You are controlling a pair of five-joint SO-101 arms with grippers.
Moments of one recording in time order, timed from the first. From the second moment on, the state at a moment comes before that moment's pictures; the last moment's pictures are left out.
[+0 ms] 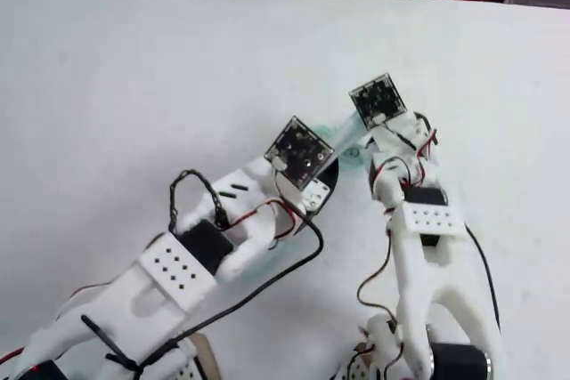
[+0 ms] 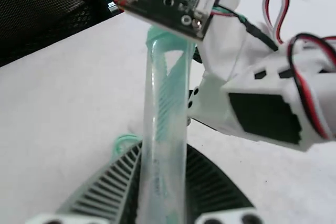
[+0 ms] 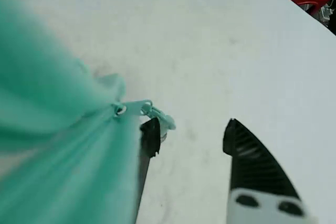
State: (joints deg) left arm 38.5 -39.7 56.6 22.3 -1.9; right arm -1.1 -24.1 57.1 14.5 35.1
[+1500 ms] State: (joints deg) left arm 35.7 -38.9 56.8 22.9 -1.8; right arm -4.0 -51.5 51.3 29.8 16.7
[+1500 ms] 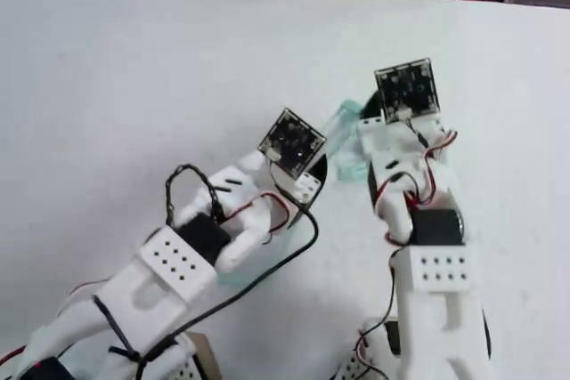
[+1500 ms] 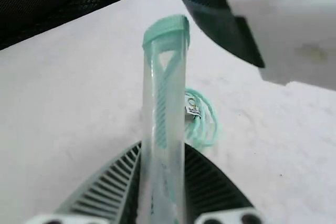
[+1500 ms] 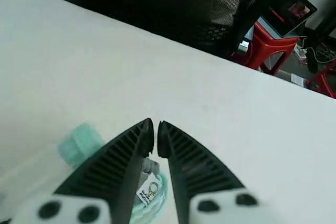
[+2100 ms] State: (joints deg) left arm 35.9 -60.2 66.3 23.2 -1.7; right arm -0.6 -41.3 20.3 64.6 3.4
